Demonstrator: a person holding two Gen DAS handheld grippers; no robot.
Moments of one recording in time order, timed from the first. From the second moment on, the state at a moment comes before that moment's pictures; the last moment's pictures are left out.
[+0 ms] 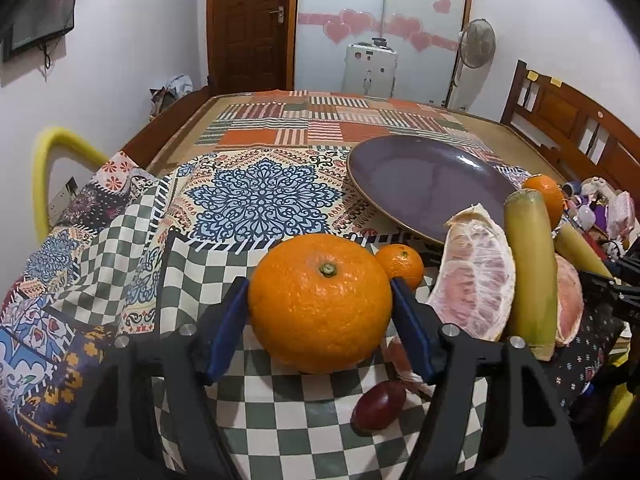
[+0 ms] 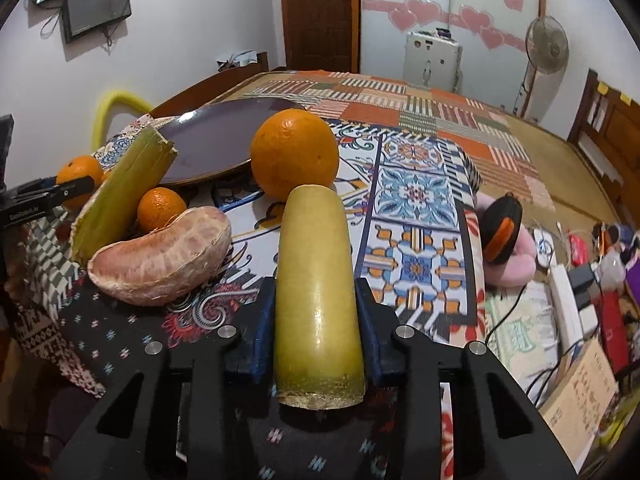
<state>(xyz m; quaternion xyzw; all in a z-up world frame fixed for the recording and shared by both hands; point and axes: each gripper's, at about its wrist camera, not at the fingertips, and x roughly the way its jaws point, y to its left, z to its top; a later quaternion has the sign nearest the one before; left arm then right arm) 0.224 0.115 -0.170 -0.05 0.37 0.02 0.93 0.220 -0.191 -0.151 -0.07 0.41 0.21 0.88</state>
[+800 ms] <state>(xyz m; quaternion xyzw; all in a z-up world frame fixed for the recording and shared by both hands) 0.230 0.115 -0.163 -0.05 0.38 0.01 0.92 0.238 -0.180 -0.142 -0.06 0.41 0.21 0.89</state>
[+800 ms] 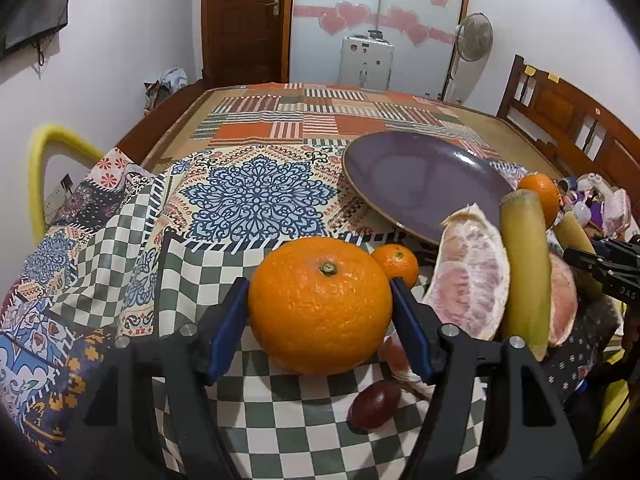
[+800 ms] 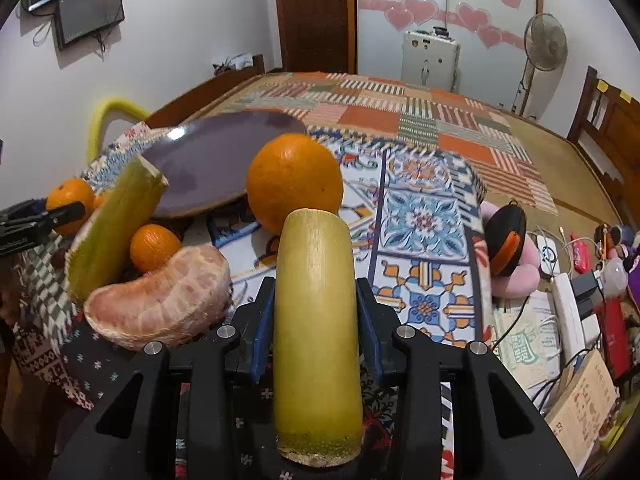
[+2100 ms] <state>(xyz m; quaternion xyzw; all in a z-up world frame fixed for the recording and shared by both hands) 0.312 0.068 -0.121 0.01 0.36 -0.01 0.93 0.294 -0.103 -0.101 -0.07 0.35 0.27 0.89</state>
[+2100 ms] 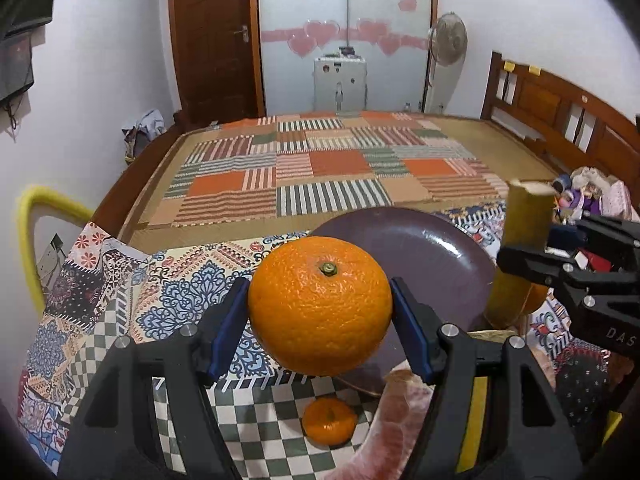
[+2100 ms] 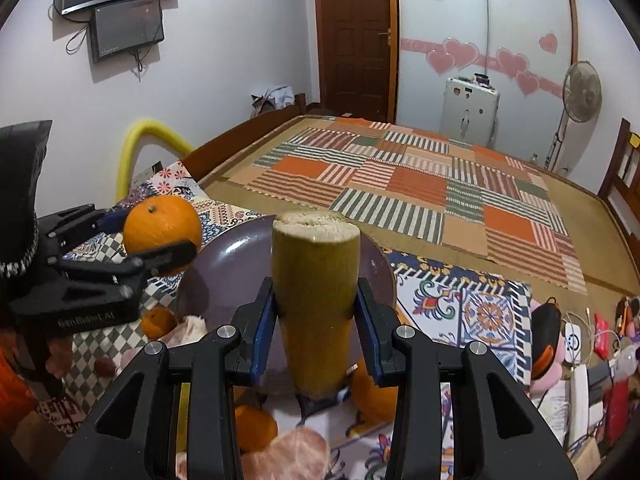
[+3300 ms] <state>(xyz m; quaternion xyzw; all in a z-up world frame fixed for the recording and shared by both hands) 0.357 0.066 -0.149 0.00 0.42 -0.04 0.90 0.315 -0.080 -0.094 -0.09 0.34 0.25 0.90</state>
